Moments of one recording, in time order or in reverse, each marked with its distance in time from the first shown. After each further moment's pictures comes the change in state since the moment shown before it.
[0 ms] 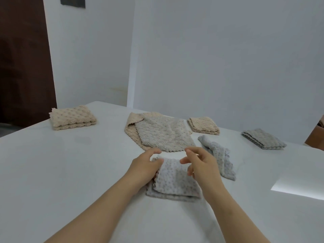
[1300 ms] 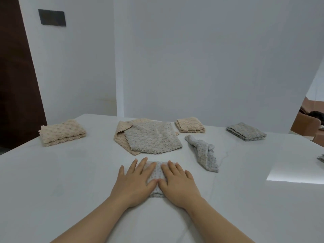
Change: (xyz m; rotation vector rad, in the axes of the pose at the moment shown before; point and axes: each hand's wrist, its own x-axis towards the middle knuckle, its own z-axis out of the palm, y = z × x) left_hand -0.018 -0.013 0.011 1.080 -0.192 0.174; right_hand -0.010 0.041 0.005 -1.053 -0.405 -0.107
